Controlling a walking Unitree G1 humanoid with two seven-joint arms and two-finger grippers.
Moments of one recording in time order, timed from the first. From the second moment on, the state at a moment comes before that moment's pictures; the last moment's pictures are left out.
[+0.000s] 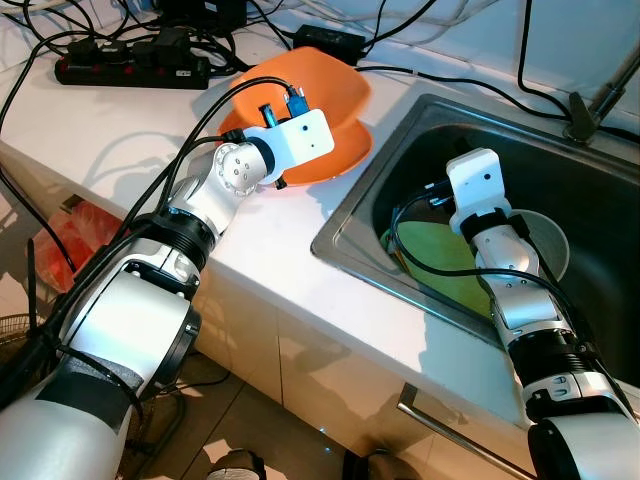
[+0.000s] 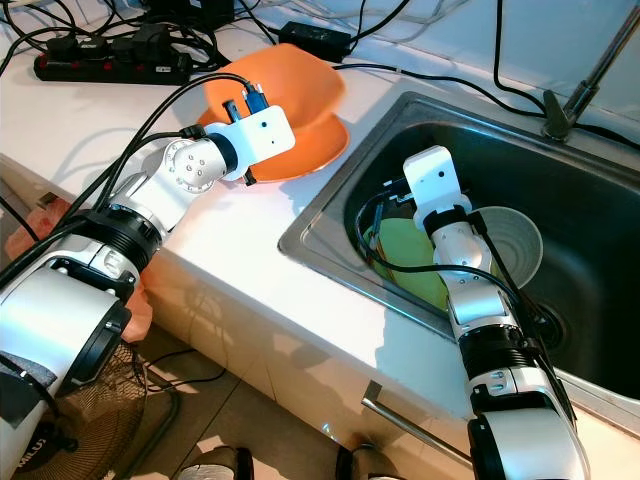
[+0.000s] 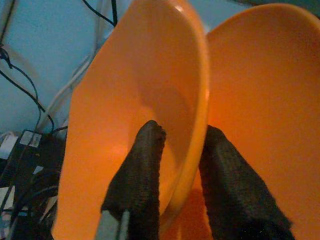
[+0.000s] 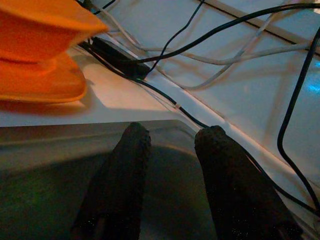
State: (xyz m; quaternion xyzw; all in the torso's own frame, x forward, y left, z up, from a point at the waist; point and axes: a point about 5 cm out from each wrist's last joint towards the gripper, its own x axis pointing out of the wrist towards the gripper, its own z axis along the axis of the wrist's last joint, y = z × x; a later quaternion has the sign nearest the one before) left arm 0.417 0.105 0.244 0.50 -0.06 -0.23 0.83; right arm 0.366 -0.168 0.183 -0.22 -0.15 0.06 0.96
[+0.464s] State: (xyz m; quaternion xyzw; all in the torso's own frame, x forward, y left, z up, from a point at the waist) left arm 0.412 0.101 0.237 0.53 -0.09 -0.23 0.81; right arm 0.366 -0.168 0.183 -0.22 -0.15 0.06 0.96
